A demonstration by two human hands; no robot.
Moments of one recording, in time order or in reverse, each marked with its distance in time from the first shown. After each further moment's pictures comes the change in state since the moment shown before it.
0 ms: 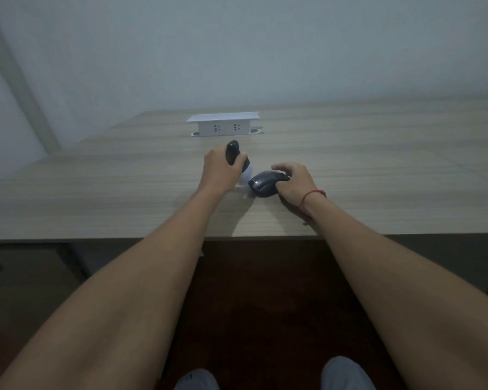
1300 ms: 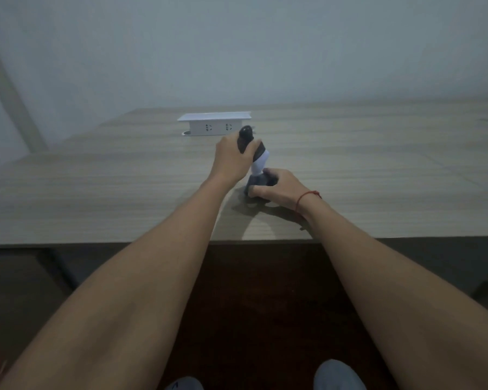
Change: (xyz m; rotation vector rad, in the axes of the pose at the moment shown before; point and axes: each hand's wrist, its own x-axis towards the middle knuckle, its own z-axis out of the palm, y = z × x) left_hand 0.017 0.028 0.024 -0.122 -0.066 0.045; right_hand 0.005 0.002 -0.002 -0.214 -0.259 -0.012
